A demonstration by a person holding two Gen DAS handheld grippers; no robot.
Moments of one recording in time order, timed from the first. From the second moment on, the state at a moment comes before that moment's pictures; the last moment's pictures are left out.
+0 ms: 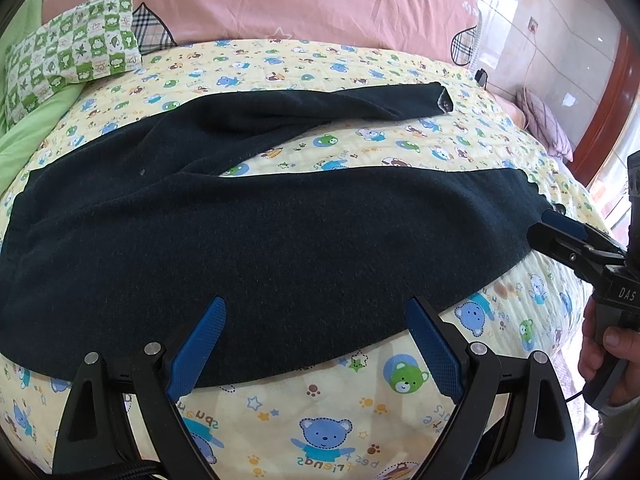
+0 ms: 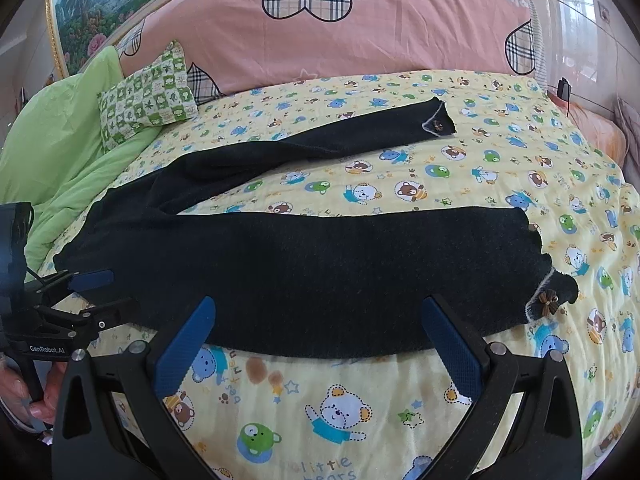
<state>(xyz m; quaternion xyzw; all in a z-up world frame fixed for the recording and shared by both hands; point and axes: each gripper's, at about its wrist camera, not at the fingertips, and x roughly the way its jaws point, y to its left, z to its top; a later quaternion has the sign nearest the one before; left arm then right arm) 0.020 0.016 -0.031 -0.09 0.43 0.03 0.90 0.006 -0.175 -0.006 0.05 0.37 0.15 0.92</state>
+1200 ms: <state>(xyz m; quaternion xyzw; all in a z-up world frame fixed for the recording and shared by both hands) 0.230 0.024 0.001 0.10 0.44 -0.07 0.89 0.228 -0.261 -0.016 0.28 0.43 0.08 0.86</state>
